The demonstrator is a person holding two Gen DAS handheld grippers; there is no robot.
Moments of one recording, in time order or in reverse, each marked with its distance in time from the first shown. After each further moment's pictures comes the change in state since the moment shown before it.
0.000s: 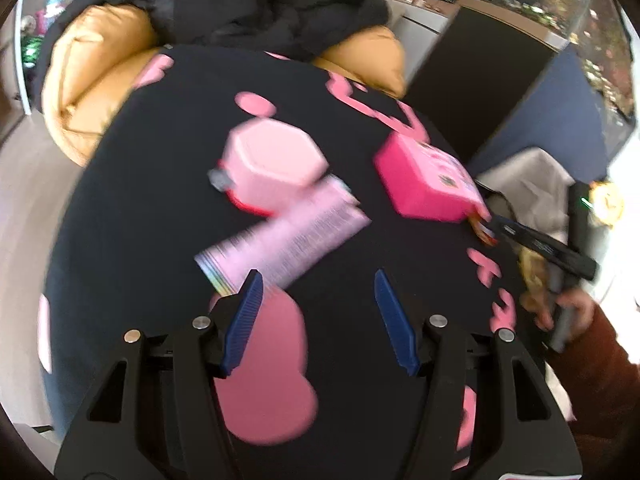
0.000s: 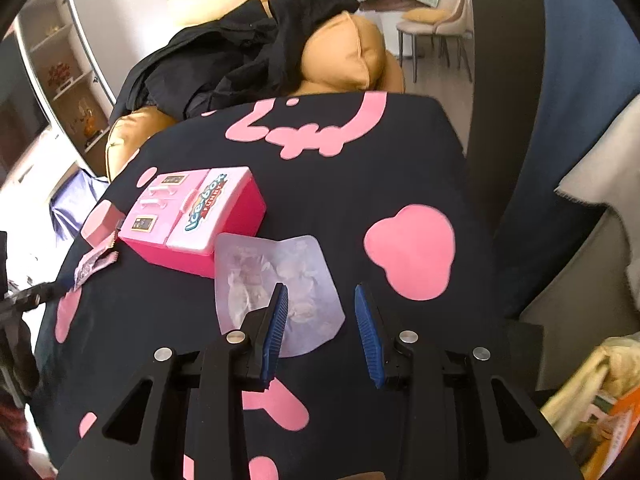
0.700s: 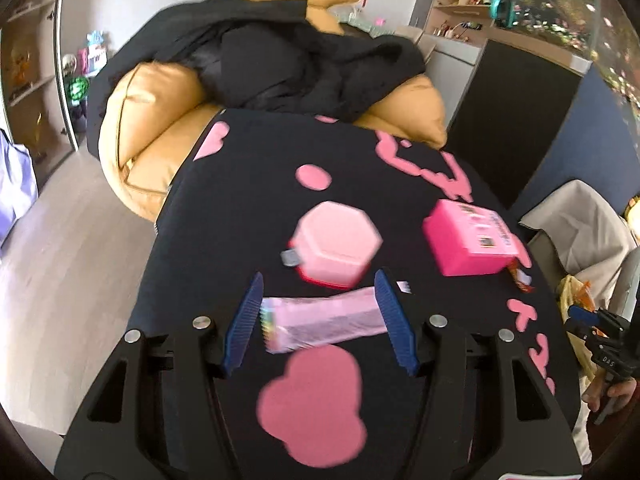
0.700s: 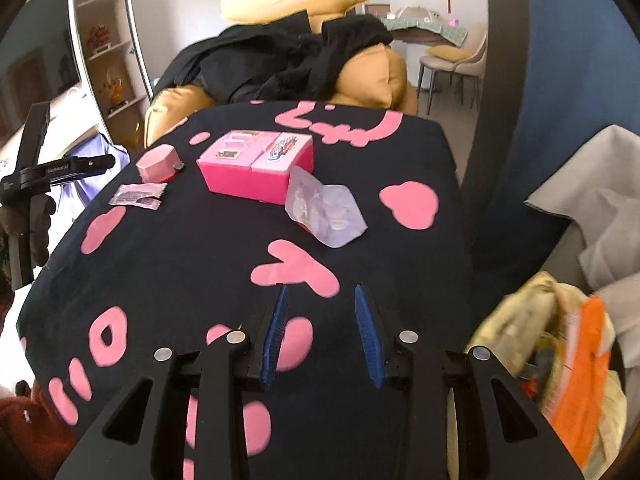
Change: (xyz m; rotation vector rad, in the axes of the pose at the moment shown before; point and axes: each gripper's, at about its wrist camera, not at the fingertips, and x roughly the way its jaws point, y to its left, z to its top) left arm -0.031 0.018 0.031 -0.003 -0.167 0.238; right arm -0.076 0.033 -0.070 -0.175 -0.067 -0.042
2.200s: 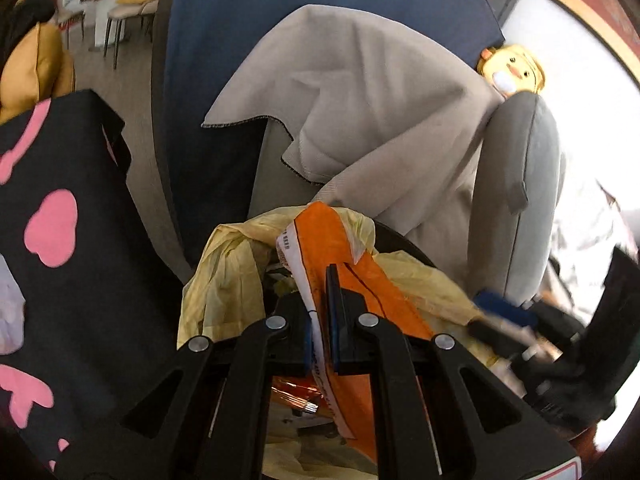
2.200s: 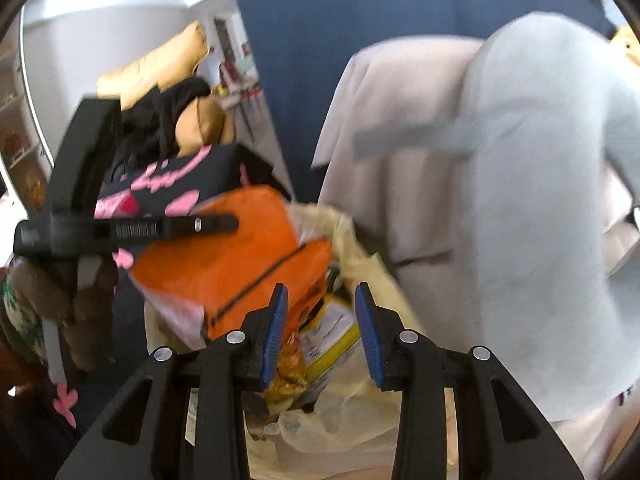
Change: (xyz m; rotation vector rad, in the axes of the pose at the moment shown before) left arm 0.105 -0.473 -0.069 0.419 0.255 -0.538; right arm -0.155 -0.199 -0.133 0.351 -0.179 -0.237
